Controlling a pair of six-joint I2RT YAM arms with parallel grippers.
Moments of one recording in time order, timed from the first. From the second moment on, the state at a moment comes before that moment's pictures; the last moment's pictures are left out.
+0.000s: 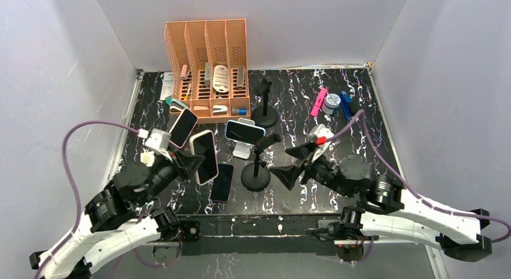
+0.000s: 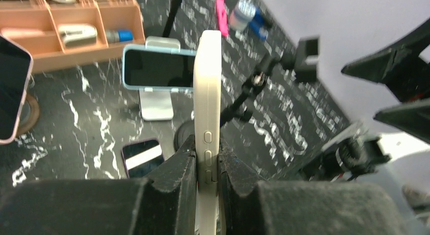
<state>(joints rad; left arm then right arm) -0.96 0.40 0.90 -0.65 -0.35 -0.47 1.27 0.59 0.82 -0.28 0.25 0.26</state>
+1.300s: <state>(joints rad) -0.96 0.35 0.56 -0.54 -0.26 -0.45 1.17 1.11 0.35 0.76 0.37 0.21</state>
